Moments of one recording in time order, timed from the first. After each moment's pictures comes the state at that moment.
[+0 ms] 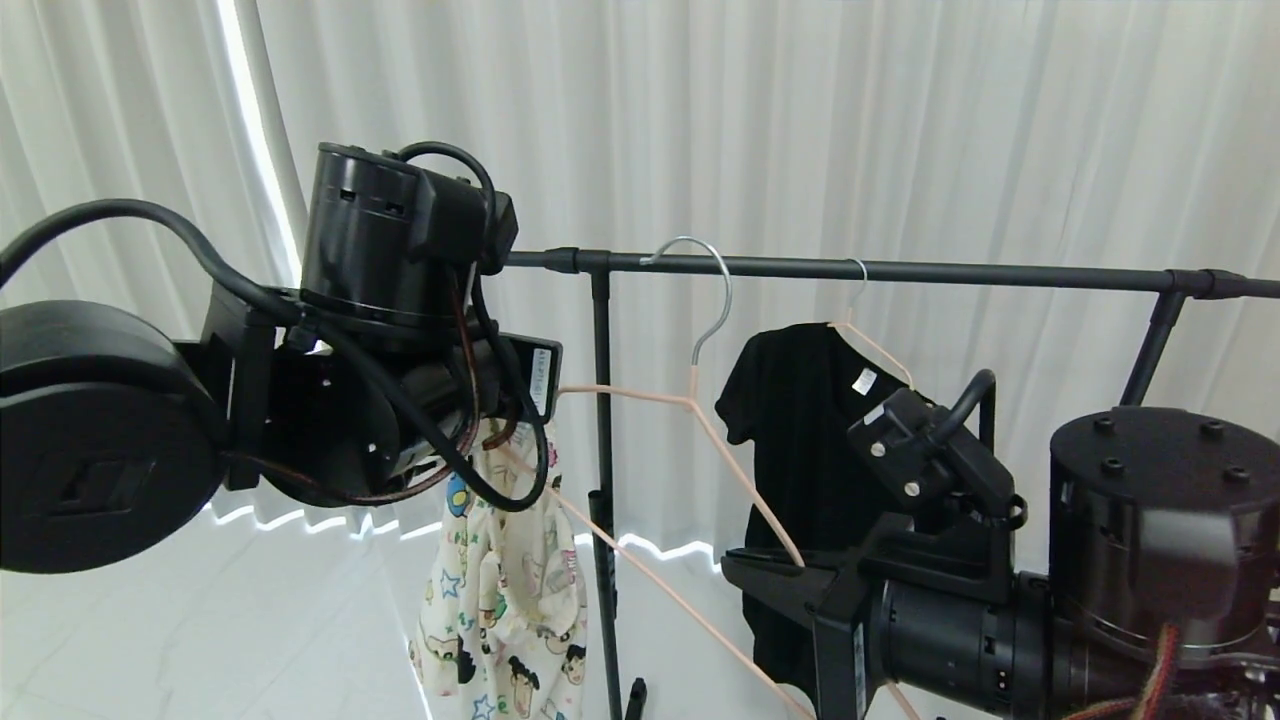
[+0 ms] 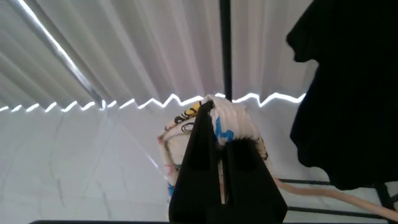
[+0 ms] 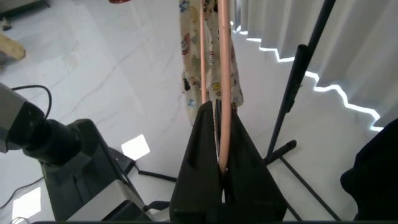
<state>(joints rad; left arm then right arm) -0.65 1.62 -1.16 -0.01 0.56 -0.05 1.05 1.55 -0.69 -0.58 0.01 0.31</state>
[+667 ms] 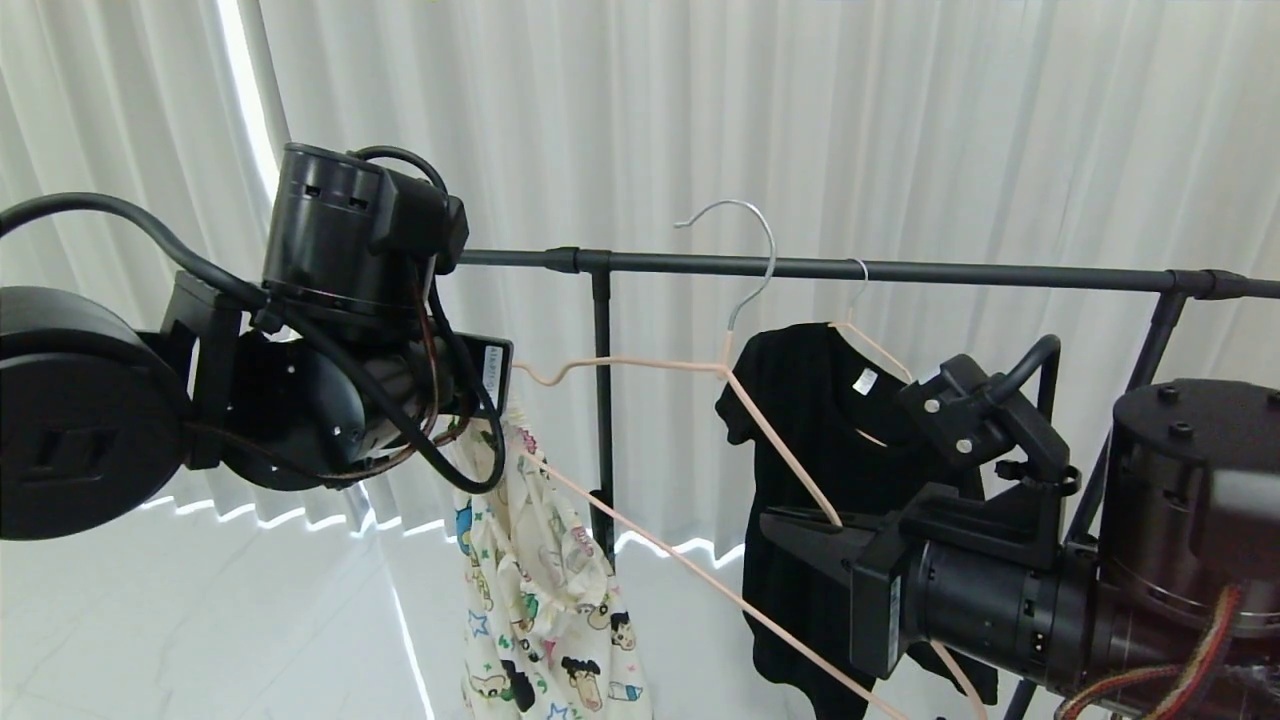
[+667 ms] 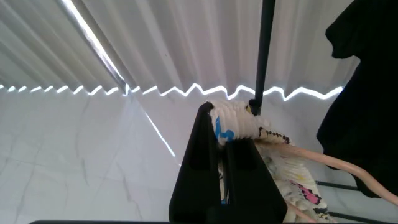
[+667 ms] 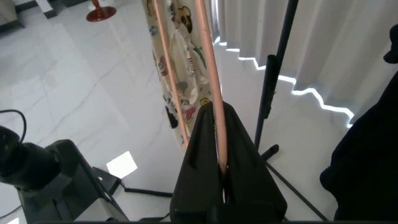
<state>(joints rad) -0.58 1.60 -1.16 0.06 0.61 -0.05 1.00 1.50 -0.68 -0.58 -0.04 0.31</state>
